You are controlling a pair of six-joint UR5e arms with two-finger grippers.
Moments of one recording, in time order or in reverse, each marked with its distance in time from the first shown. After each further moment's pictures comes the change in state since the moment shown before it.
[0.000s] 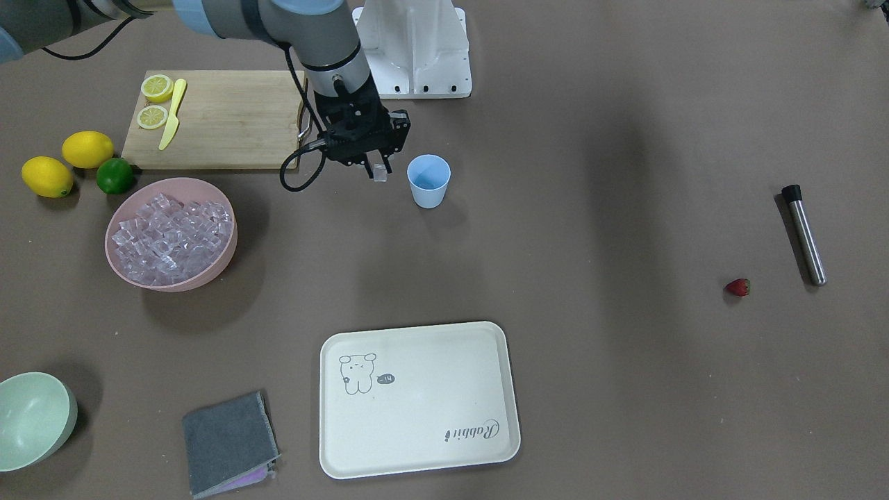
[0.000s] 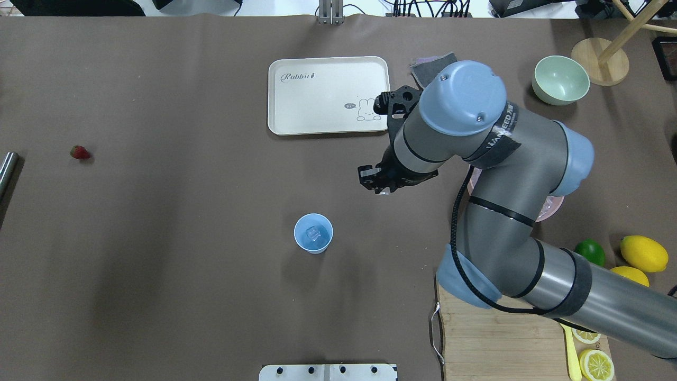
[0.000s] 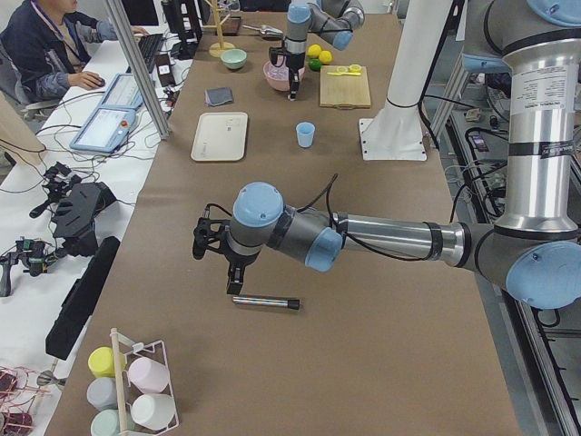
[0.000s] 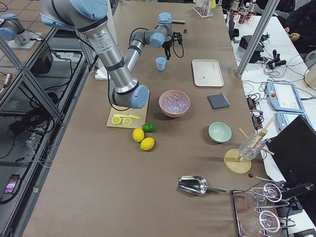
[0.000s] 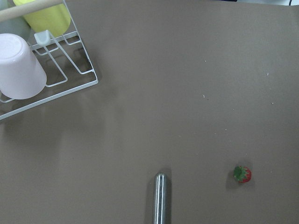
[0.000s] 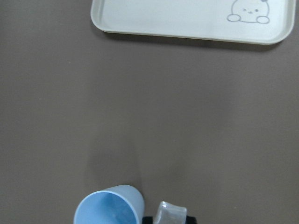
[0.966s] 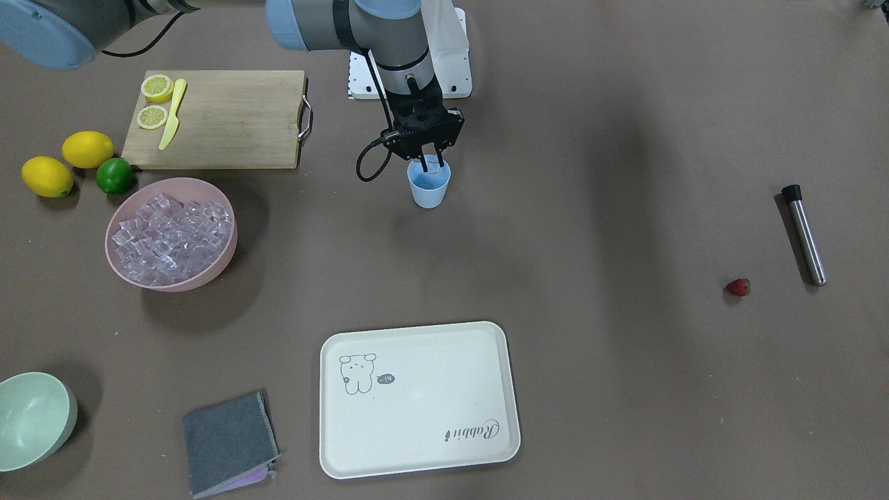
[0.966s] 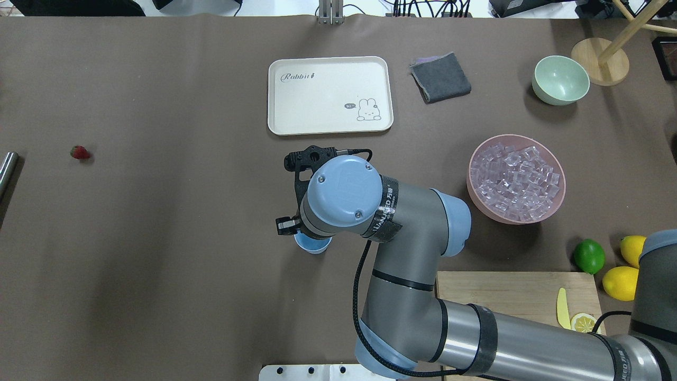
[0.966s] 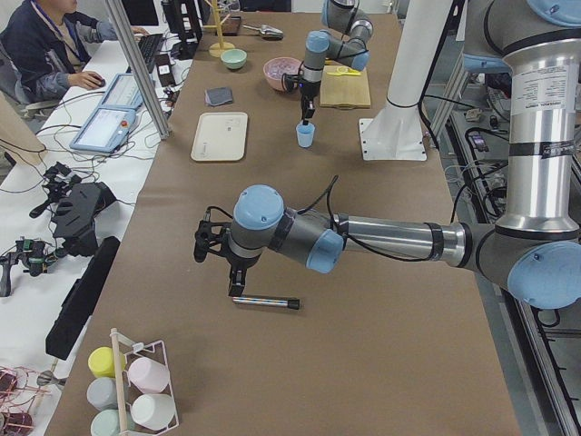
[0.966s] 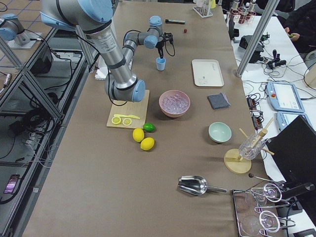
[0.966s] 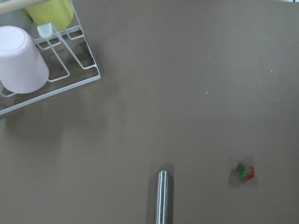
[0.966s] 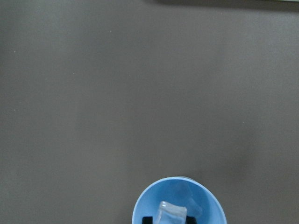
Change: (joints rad) left arm 0.000 0.001 0.006 0.003 -0.001 0.000; right arm -0.140 0.050 -0.144 0.136 -0.143 0.075
